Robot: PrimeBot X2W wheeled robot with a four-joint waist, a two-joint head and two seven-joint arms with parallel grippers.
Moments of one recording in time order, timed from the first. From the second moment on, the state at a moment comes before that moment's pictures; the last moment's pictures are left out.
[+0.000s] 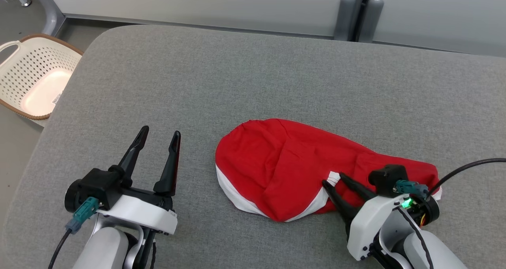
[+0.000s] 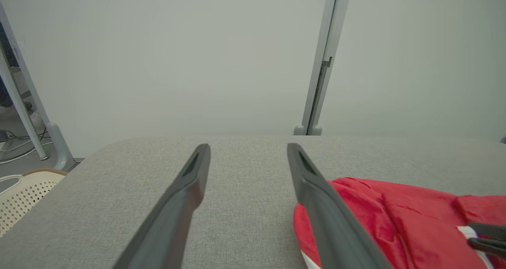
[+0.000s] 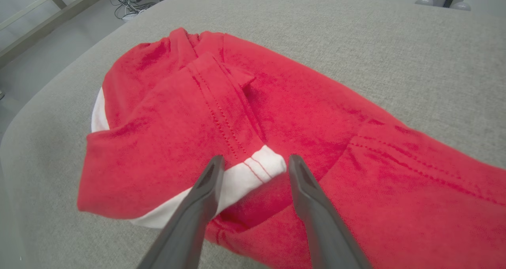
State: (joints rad) left arm -0.23 0.20 -0.29 0.21 -0.40 -0.05 -0.26; right arm -0.25 -0.21 0.46 0.27 0.41 0.13 0.24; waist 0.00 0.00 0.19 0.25
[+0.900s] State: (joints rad) left arm -0.21 0.19 -0.22 0.21 -0.34 -0.08 -0.26; right arm -0.08 -0.14 0.00 0.13 0.38 0.13 0.11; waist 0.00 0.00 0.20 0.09
